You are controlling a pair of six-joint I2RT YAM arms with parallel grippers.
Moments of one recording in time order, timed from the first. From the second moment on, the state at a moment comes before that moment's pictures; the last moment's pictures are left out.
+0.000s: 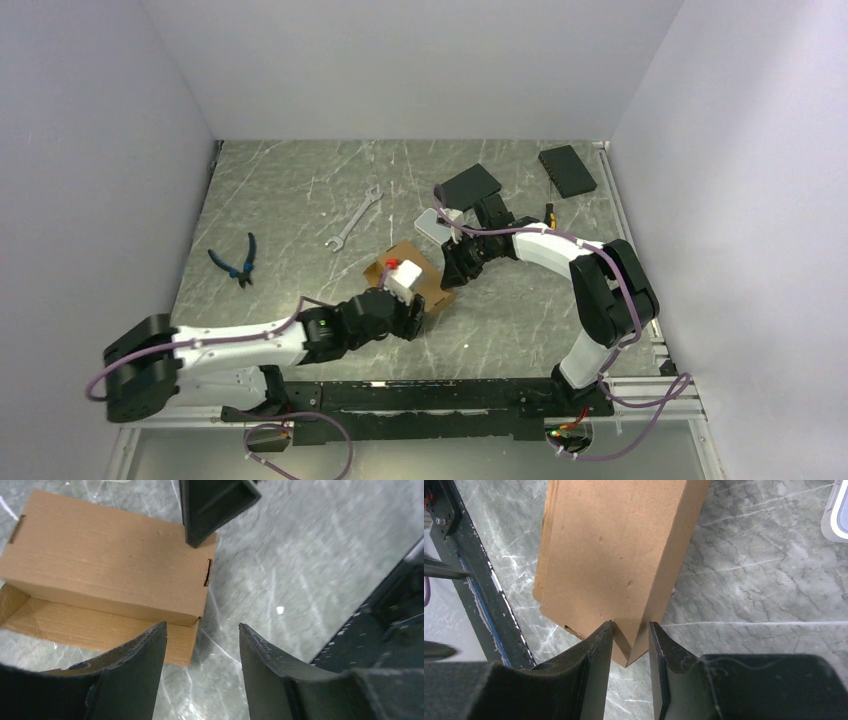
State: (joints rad) left arm -1.18 1.19 0.55 0.14 -0.32 -0.35; right arm 0.46 1.69 0.98 -0.38 -0.72 -0.19
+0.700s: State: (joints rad) left arm -1.05 1.17 0.34 0.05 -0.23 -0.99; right arm 0.46 1.69 0.98 -0.38 -0.72 -0.19
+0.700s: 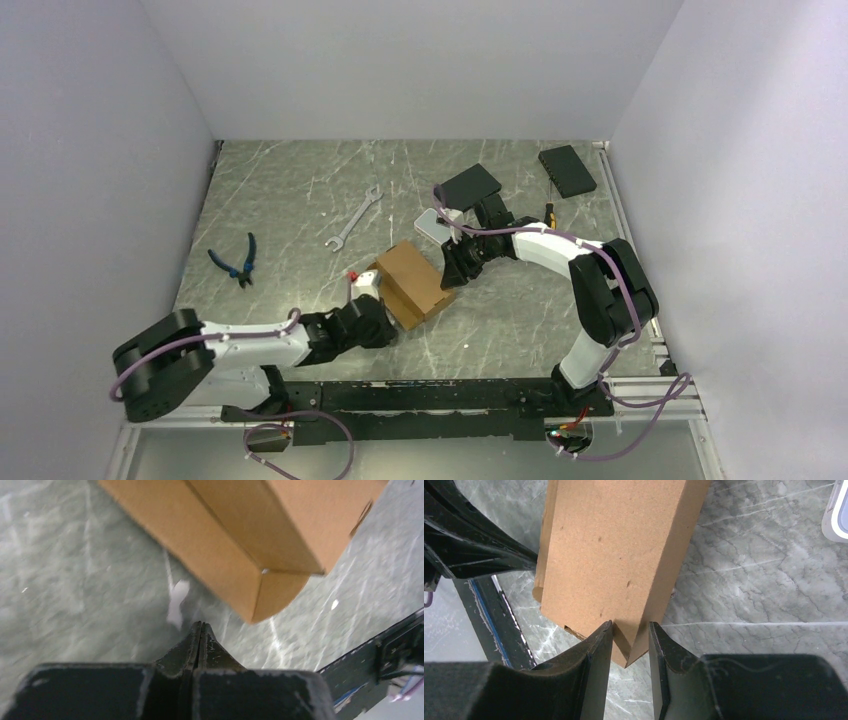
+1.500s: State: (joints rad) left arm -0.89 1.38 0.65 -0.07 -0.12 -0.87; right arm 0.47 1.71 1.00 -0.38 -0.68 -0.19
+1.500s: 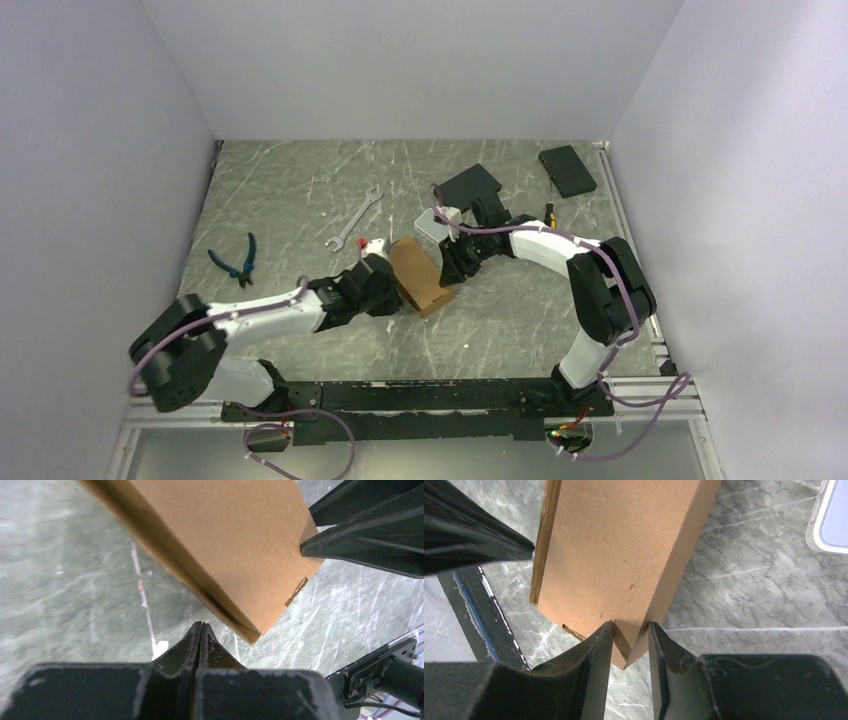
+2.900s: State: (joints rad) left arm -0.47 1.67 1.05 -0.33 0.02 -0.75; right arm 0.48 1.72 1.03 -0.39 -0.65 -0.18
